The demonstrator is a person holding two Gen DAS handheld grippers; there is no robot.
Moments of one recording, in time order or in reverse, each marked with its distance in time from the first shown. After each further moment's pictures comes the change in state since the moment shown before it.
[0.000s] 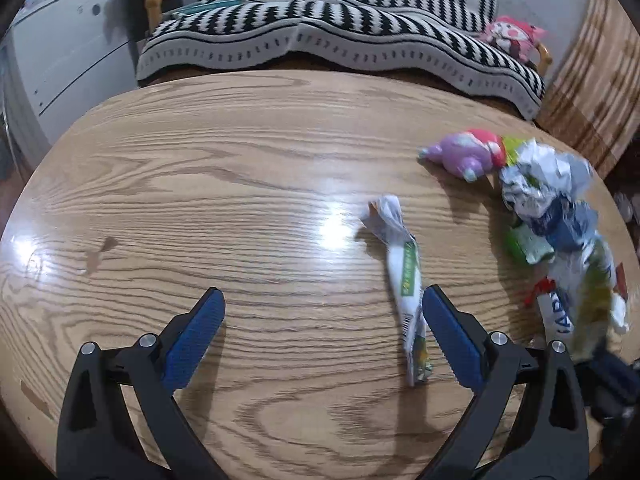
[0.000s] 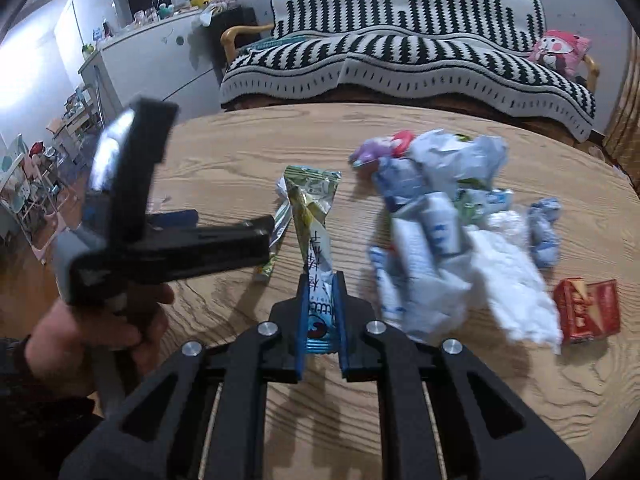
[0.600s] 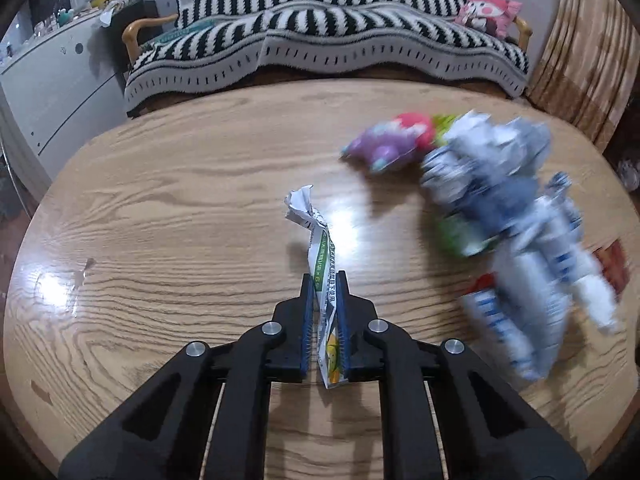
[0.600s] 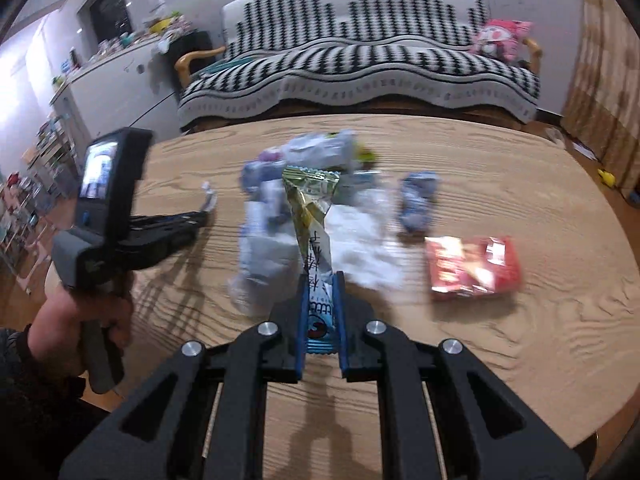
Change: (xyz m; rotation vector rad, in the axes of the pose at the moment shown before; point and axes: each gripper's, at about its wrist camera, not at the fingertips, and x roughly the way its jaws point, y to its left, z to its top) left arm -0.024 -0.080 -0.007 0.093 -0.041 0.037; right arm -0.086 -0.092 -0.042 0.116 -0.053 -0.118
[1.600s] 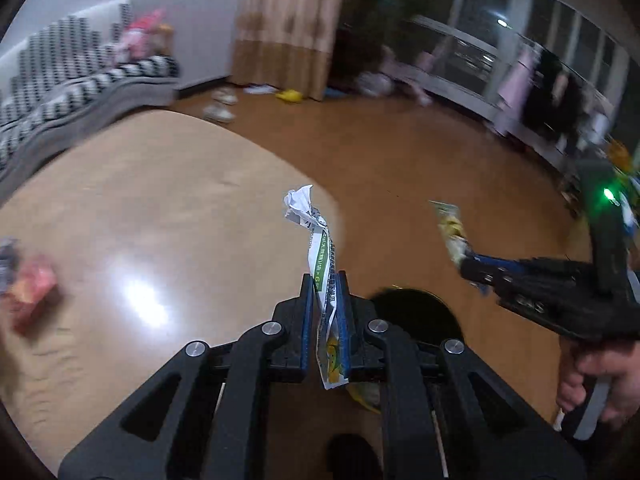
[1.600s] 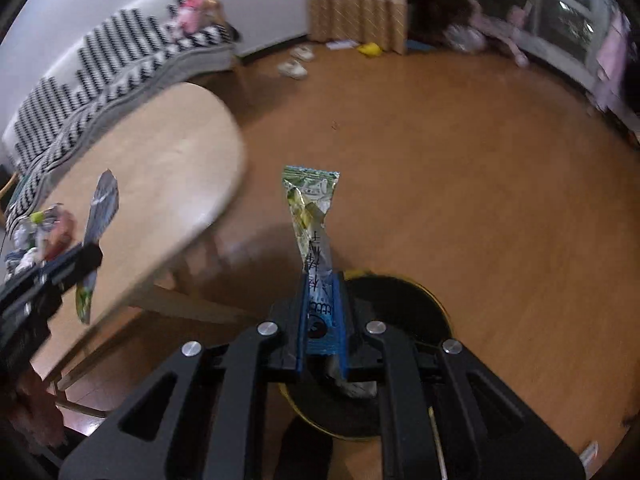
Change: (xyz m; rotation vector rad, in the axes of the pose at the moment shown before) left arm -0.157 -0.451 -0.173 0.630 -0.060 -0.738; right arm -0.203 -0.367 -0.236 0.652 0.061 -0.493
